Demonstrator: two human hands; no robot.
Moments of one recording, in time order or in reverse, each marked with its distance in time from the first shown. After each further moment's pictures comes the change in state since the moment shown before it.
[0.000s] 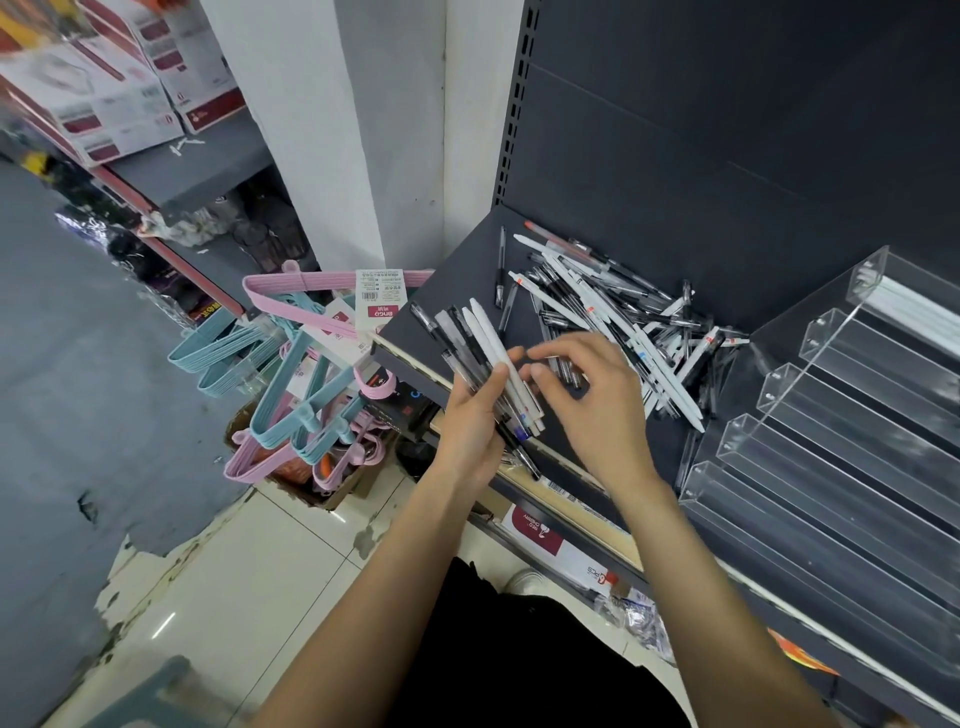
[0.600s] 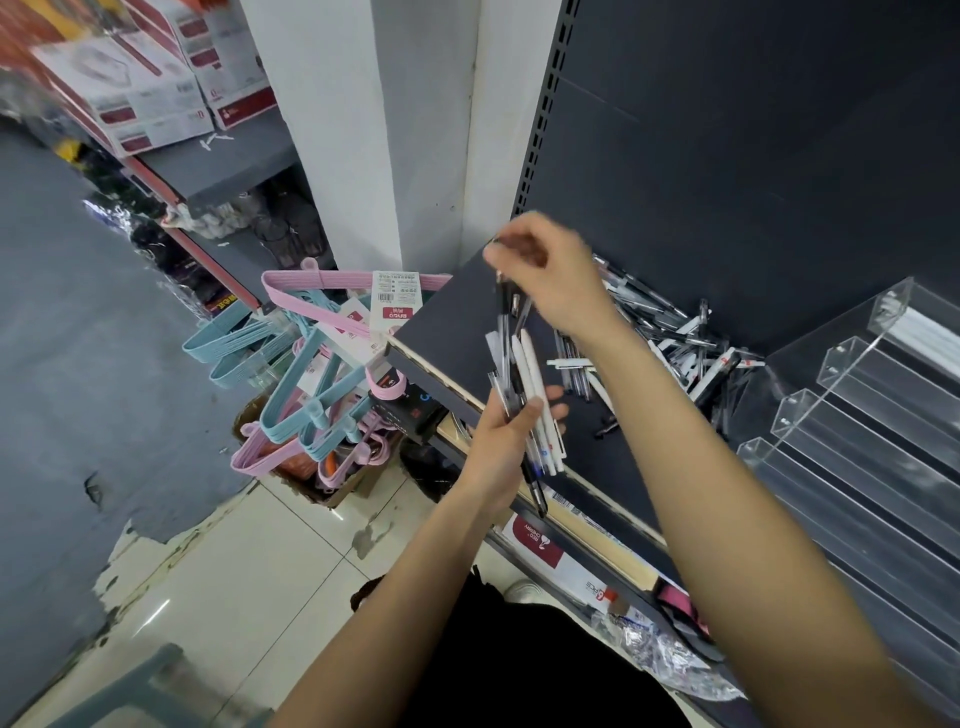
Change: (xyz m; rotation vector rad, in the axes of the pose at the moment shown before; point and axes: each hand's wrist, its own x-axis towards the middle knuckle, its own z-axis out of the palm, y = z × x) left_hand -0.010 -0.014 0.003 0.157 -0.018 -0.036; right_hand 0.115 -0.040 0.021 0.201 -0.234 -0.028
